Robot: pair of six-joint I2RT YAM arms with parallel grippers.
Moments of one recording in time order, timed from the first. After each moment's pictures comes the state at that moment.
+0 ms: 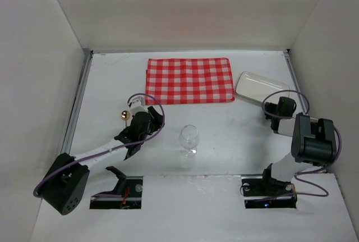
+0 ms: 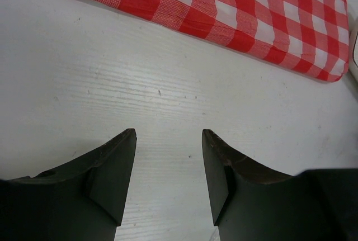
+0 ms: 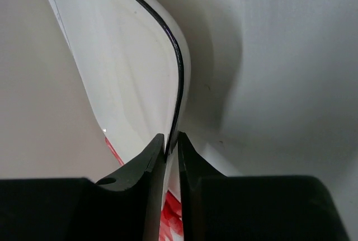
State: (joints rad) left arm -0.60 1.11 0.34 0.27 -0.30 -0.81; right arm -0.25 1.60 0.51 0.44 0.12 1.58
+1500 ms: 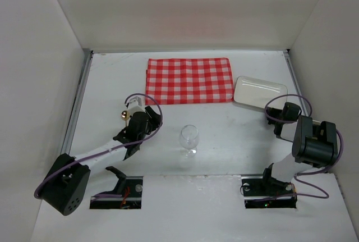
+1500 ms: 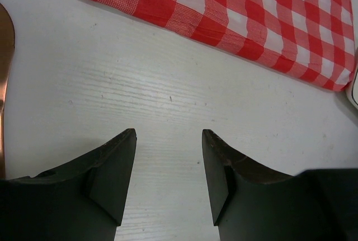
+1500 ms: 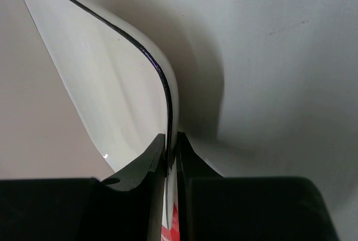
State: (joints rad) left arm -0.56 1.11 0.32 0.29 -0.30 -0.81; right arm -0.33 1.57 0.41 0.52 -0.02 1.48
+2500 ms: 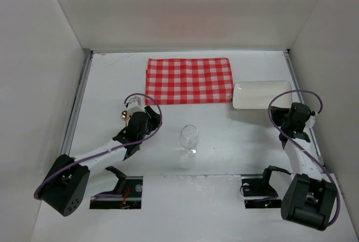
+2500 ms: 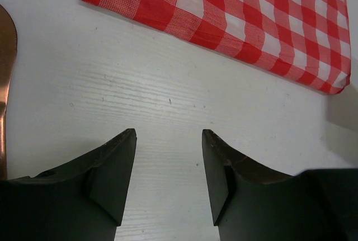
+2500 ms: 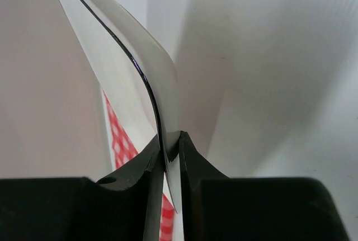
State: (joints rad) left arm -0.55 1.10 0.32 0.29 -0.30 -0.81; right arm -0.31 0.98 0.43 -0.01 -0.01 1.30
